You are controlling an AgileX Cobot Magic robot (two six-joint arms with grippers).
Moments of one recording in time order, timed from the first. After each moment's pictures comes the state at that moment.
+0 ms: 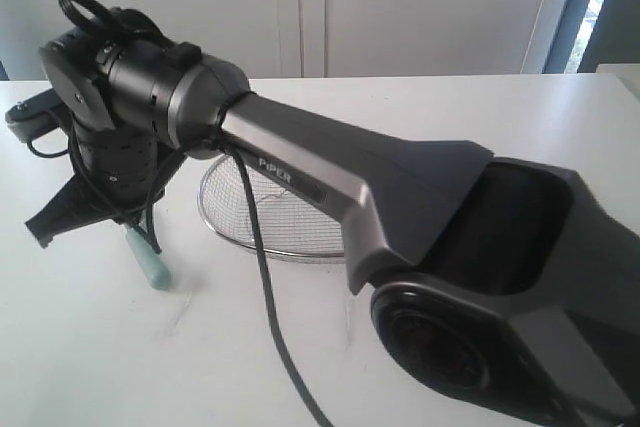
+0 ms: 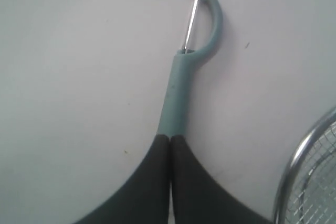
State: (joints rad) left arm -0.10 0.00 0.02 -0.14 0.39 0.18; right arm 0.97 2.45 -2.40 -0.10 1.17 0.13
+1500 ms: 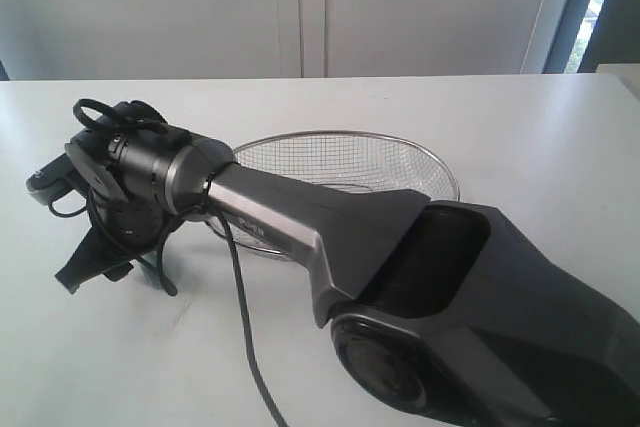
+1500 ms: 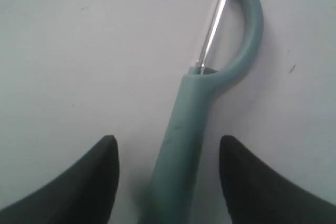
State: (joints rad) left arm -0.10 0.00 0.02 -0.14 0.39 0.18; right arm 0.97 2.60 -2.41 -0.13 1.02 0.05
